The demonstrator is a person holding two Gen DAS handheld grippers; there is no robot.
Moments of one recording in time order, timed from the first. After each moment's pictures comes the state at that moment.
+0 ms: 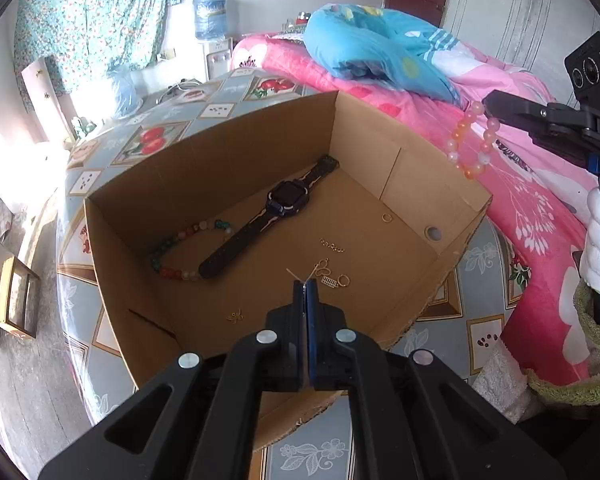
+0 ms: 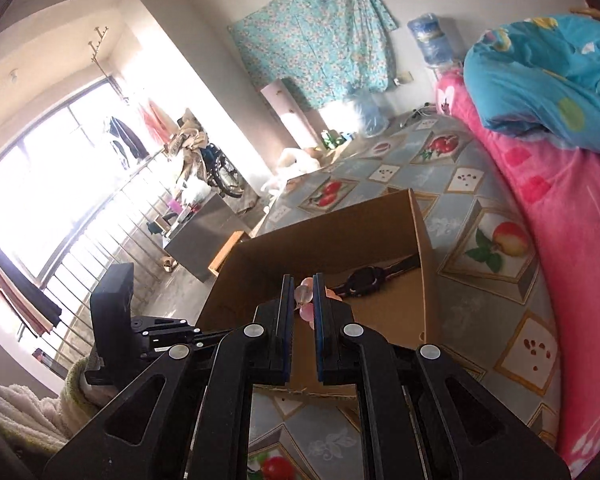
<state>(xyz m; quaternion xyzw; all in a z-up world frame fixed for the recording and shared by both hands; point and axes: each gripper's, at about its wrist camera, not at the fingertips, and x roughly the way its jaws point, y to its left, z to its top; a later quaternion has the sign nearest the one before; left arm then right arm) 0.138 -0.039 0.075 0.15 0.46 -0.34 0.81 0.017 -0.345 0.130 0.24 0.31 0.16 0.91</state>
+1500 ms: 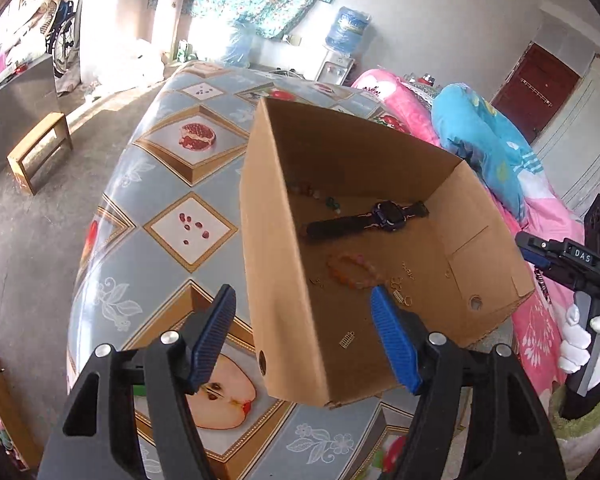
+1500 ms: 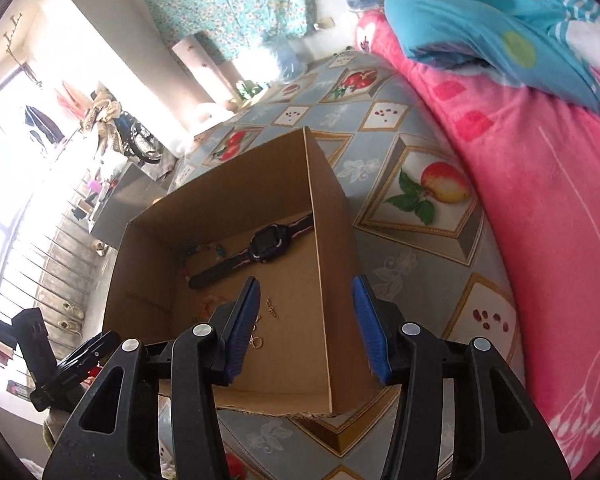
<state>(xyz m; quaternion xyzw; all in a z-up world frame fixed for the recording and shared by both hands) 0.141 0.069 0.052 -0.09 0.47 -0.22 0.85 0.028 -0.374 0.099 0.24 0.43 0.02 0.87</state>
